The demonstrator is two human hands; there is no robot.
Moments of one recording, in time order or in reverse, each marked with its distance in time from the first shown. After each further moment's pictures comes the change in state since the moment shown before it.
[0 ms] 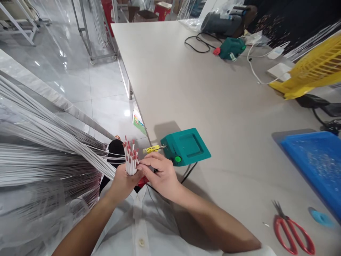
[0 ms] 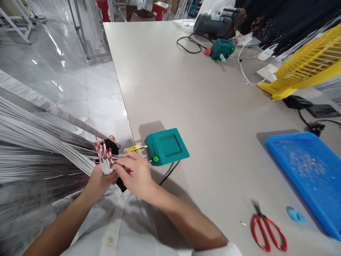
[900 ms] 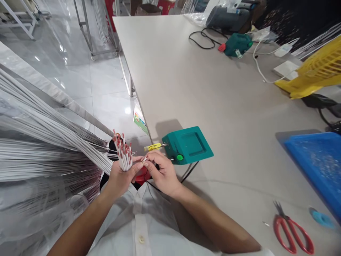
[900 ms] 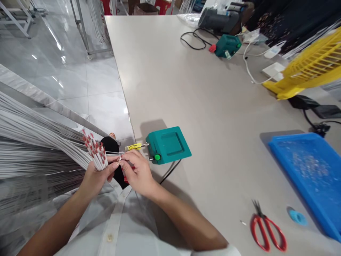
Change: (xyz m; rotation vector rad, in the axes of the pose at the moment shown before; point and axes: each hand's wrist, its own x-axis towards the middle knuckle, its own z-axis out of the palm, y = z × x) left_hand -0.001 0.000 -0.004 -0.079 0.096 -0.078; right_hand -0.008 0.015 0.002 0.143 -0.031 0.051
